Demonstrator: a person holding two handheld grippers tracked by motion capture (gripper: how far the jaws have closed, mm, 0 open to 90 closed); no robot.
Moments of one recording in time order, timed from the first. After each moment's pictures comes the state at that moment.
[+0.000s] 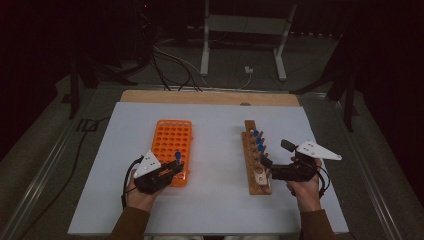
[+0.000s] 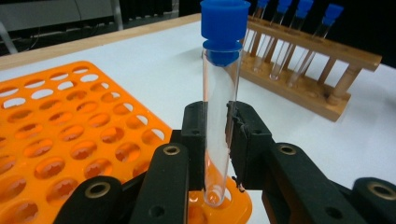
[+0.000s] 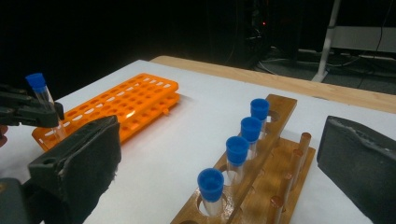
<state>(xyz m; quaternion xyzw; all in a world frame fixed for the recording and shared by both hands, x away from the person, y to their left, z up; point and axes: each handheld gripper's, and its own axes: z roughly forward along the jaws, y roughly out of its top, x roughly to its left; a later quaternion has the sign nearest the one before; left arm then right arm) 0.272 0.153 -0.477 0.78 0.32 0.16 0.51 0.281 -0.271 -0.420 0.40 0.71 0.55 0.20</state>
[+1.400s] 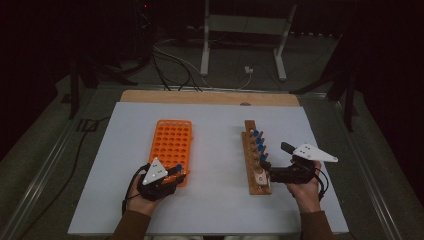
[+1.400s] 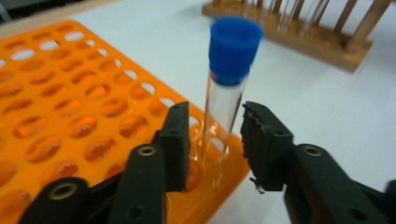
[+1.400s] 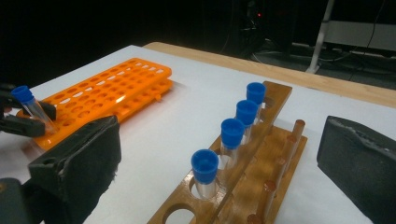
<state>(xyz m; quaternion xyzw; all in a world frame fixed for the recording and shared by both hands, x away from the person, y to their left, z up) 0.262 0.147 -0.489 0.80 0.32 0.18 0.47 0.280 -0.270 -0.428 0.40 0.72 0.52 0.21</state>
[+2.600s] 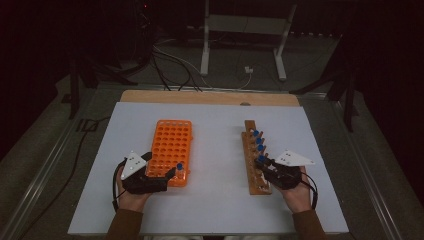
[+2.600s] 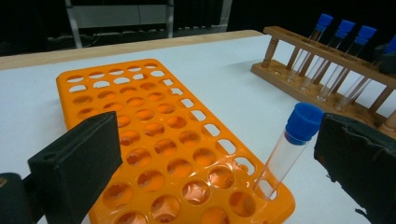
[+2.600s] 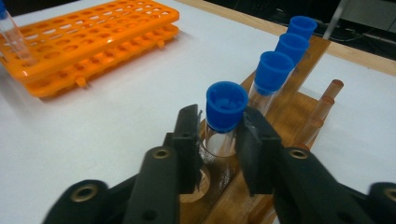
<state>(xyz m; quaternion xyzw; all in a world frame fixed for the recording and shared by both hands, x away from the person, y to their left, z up) 0.264 0.177 -0.472 0.72 0.41 0.21 0.52 0.283 -0.250 -0.462 0.36 0.79 0.45 0.22</state>
